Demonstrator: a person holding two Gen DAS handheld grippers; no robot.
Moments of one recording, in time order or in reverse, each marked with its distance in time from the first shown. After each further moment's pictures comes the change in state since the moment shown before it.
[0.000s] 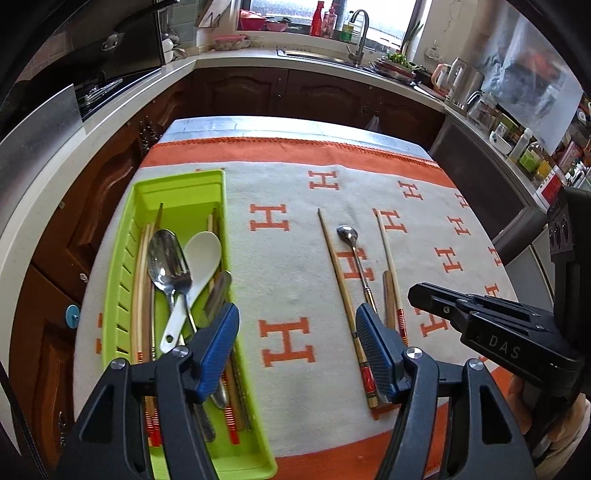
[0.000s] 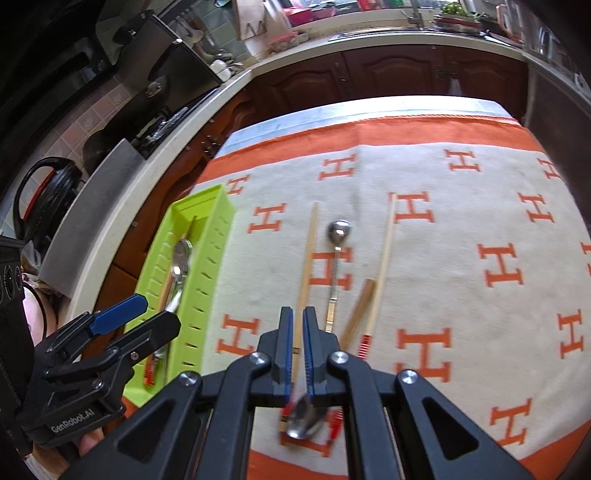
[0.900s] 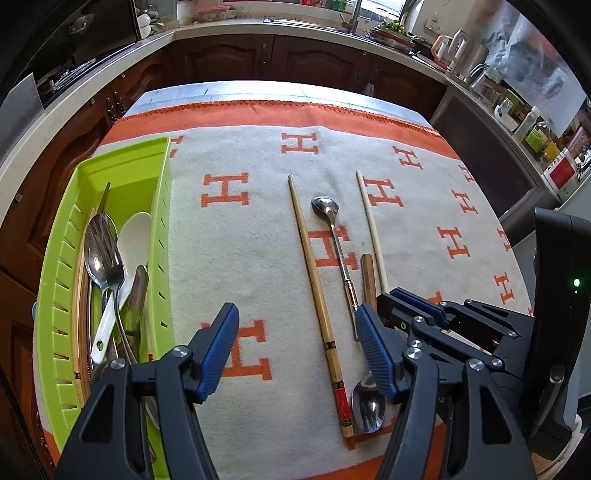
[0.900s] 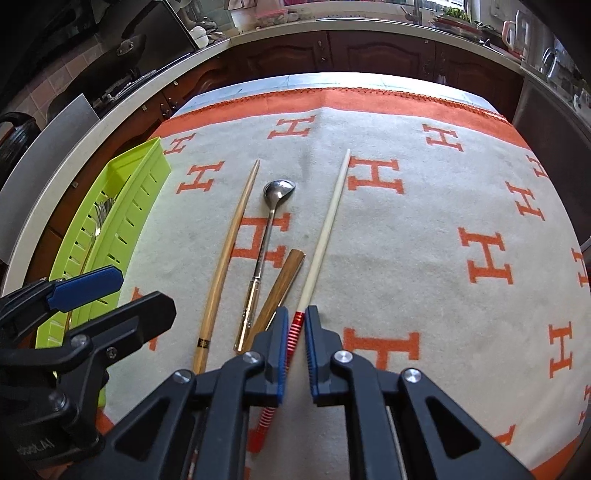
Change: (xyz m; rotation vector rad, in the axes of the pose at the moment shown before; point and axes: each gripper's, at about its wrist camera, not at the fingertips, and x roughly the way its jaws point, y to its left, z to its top) left arm 0.061 -0.032 0.006 0.005 0.115 -0.007; right arm 0.047 -0.024 -0.013 -0.093 0.060 -0.182
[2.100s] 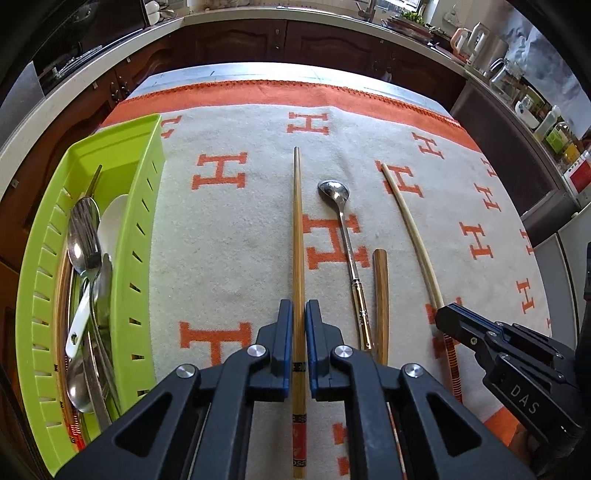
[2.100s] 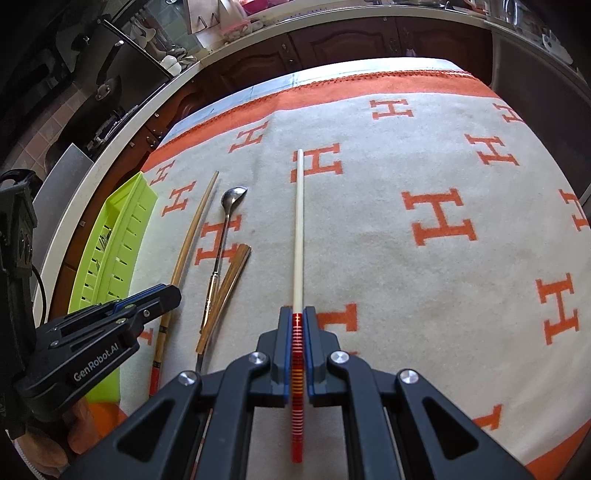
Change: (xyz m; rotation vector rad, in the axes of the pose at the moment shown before) left arm 0.028 -0.010 -0.001 -0.039 0.025 0.060; right arm -0.017 -0.055 -0.016 0.172 -0.006 0.117
